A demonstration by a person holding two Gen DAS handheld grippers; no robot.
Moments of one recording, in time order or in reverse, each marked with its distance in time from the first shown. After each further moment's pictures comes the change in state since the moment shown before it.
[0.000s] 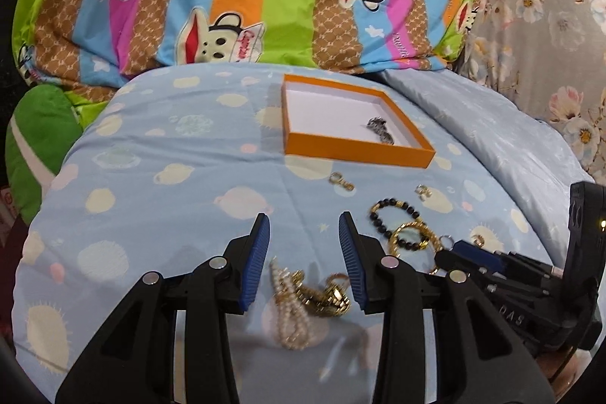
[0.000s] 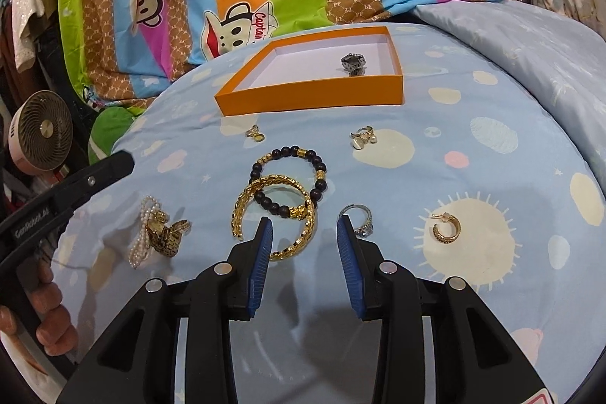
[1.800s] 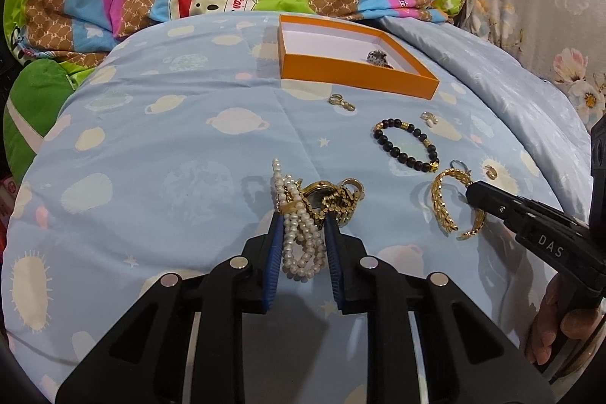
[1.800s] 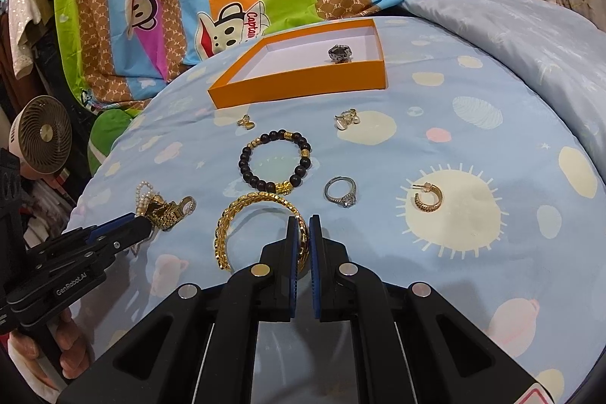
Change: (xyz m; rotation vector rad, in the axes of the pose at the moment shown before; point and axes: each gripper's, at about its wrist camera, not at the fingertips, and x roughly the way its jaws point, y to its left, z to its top) left arm 0.010 -0.006 -0.039 0.046 0.143 0.007; right arm -0.014 -0.010 -0.018 0.035 -0.018 0.004
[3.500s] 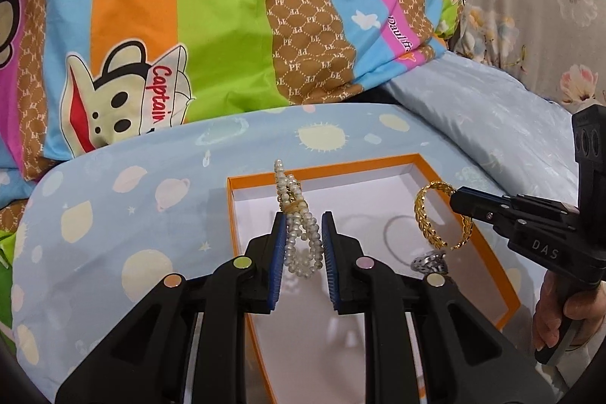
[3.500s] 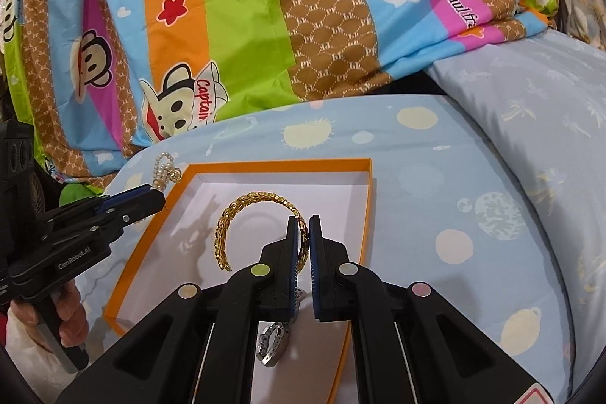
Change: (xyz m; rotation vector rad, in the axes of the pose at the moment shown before) left arm 0.173 0.001 0.244 0.150 -0.063 -0.094; right arm 0.154 -0.062 0.229 -0.034 -0.022 0.033
